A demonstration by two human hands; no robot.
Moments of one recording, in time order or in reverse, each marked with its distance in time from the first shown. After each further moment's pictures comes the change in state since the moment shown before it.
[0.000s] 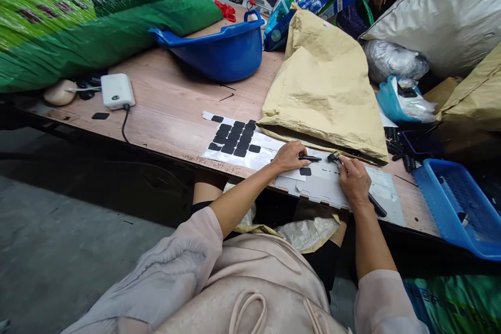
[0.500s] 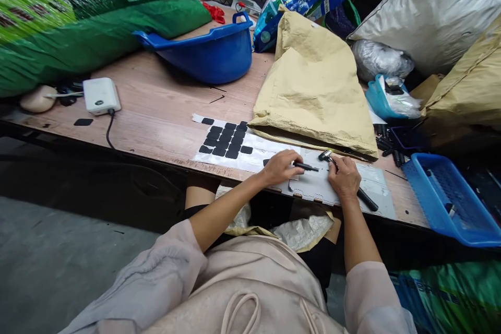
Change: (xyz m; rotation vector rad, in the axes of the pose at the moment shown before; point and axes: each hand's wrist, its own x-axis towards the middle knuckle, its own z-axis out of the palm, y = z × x) left_hand -0.041 0.021 -0.012 -0.117 -0.041 0.126; right_hand -0.005 -0.006 0.008 -0.056 0.032 0.063
